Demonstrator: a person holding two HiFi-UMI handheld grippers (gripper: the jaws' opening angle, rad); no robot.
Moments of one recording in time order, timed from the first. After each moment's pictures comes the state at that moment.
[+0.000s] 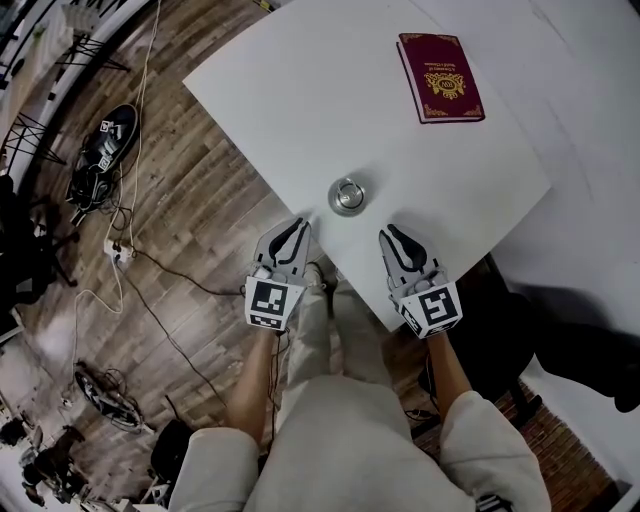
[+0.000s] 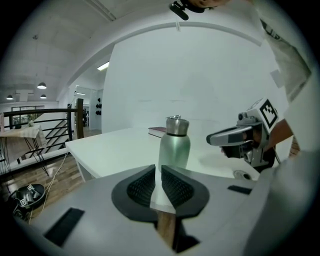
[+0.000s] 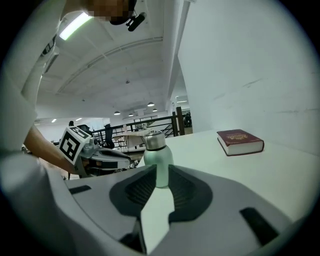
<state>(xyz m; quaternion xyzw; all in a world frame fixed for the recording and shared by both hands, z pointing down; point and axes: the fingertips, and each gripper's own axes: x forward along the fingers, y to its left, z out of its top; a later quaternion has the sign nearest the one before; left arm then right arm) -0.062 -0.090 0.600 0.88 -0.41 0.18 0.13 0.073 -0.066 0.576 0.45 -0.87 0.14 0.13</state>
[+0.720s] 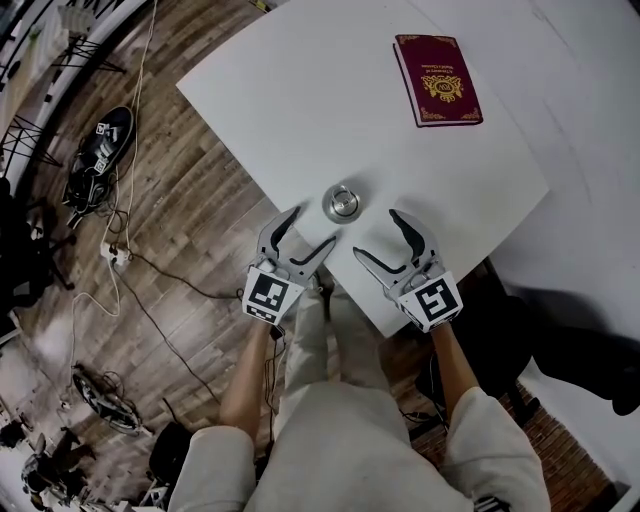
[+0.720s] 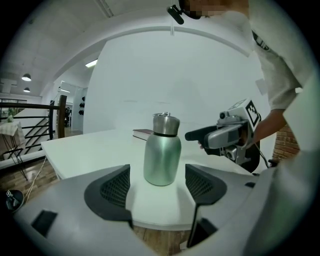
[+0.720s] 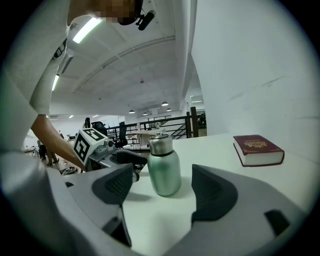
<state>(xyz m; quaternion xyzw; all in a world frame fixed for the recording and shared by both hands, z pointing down) -0.025 -0.097 0.607 0.93 -0.32 0.16 0.12 0.056 -0.083 0.572 0.37 -0.91 0.12 0.14</state>
